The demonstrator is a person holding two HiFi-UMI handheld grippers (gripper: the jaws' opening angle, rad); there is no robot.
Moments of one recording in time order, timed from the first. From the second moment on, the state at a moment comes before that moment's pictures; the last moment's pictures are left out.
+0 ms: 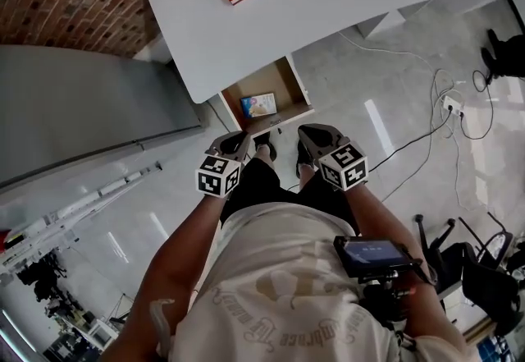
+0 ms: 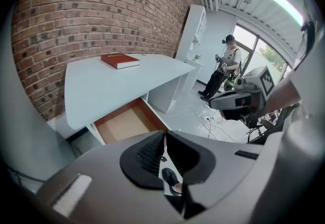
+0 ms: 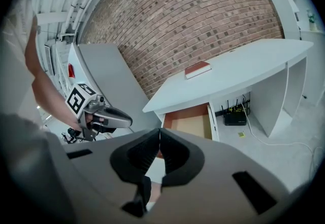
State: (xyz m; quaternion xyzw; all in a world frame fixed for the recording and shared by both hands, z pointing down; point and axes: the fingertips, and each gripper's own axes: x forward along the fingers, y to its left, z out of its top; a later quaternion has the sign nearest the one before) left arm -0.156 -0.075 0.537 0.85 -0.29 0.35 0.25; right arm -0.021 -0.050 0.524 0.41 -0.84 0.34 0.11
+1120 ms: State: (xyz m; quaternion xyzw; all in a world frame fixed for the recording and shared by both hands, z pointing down) left arm -0.139 -0.083 0.609 0.84 -0.22 0.43 0.25; right arm -0.015 -0.031 0.576 0.42 -0.82 0.38 0.11
